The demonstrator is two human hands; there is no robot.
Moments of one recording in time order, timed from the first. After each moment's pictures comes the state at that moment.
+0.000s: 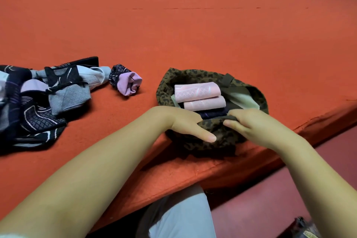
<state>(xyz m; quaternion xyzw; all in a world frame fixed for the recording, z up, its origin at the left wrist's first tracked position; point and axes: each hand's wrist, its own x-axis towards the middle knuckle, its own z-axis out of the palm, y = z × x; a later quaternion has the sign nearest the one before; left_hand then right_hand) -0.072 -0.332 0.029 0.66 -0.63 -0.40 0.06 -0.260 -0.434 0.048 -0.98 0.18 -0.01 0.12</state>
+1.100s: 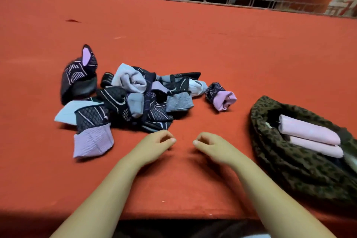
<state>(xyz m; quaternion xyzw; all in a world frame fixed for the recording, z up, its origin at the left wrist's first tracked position) 0.052 -0.046 -0.051 0.83 -0.32 -0.18 0.43 -0.049 -0.245 -0.025 -0.93 0.06 0.05 0.37</state>
